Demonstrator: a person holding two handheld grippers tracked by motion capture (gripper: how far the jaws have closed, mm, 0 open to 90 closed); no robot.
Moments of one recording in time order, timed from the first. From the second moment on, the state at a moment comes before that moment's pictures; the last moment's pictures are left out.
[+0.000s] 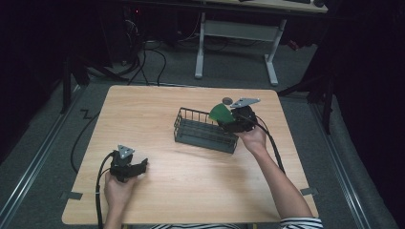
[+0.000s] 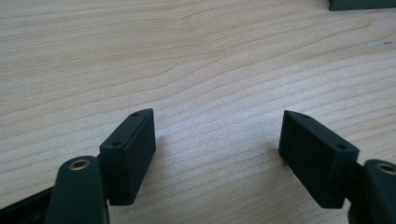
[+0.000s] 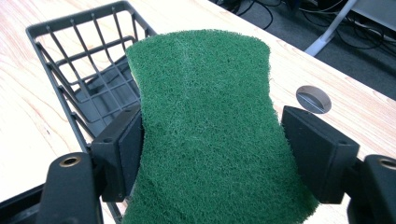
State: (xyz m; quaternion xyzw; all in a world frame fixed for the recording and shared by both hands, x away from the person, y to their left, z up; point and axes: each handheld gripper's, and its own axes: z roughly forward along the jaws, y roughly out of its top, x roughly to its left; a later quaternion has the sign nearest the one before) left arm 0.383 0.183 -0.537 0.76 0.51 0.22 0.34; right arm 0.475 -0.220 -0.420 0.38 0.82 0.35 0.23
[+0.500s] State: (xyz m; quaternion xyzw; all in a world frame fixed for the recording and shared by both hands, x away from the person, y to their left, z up) left arm 0.383 0.183 -0.537 0.76 0.51 0.22 0.34; right arm 0.477 -0.216 -0.430 0.38 0.84 0.32 0.23
